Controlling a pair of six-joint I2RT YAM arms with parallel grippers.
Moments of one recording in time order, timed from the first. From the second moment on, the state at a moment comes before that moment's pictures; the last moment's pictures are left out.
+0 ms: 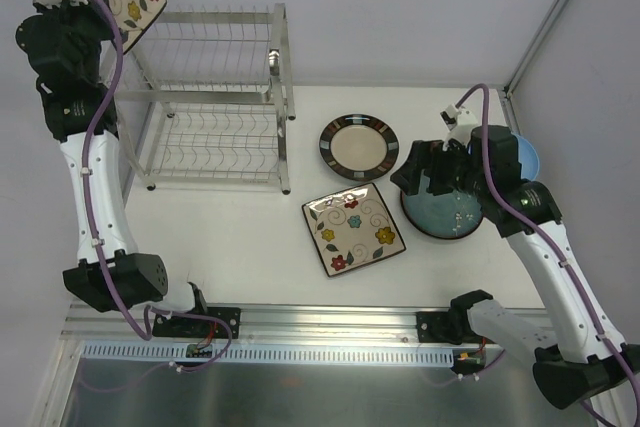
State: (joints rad) left arm 0.28 1.42 1.79 -0.03 0.17 -0.14; right arm 0.37 0.96 1.17 -0.77 -0.24 0.26
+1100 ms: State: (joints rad) left arm 0.47 1.45 1.67 0.11 0.31 -0.12; right arm 0.36 1.01 1.17 -0.74 -0.28 0.27
